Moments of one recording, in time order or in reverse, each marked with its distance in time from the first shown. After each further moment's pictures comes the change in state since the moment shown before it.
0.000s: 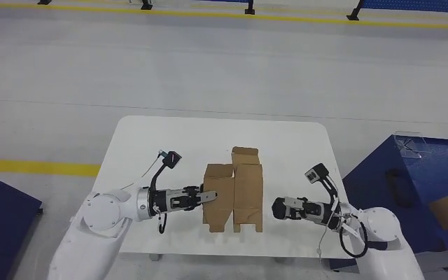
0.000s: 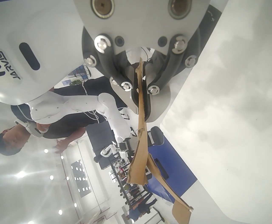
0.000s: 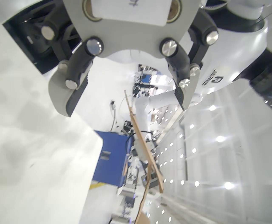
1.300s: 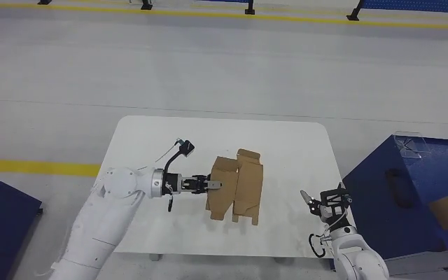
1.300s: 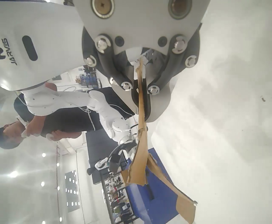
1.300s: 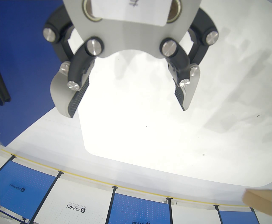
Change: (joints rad) left arm -0.215 -0.044 0.100 0.273 -0.026 0.030 -0.121; right arm -0.332 -0.024 0.005 -0.138 -1.765 0.161 -1.330
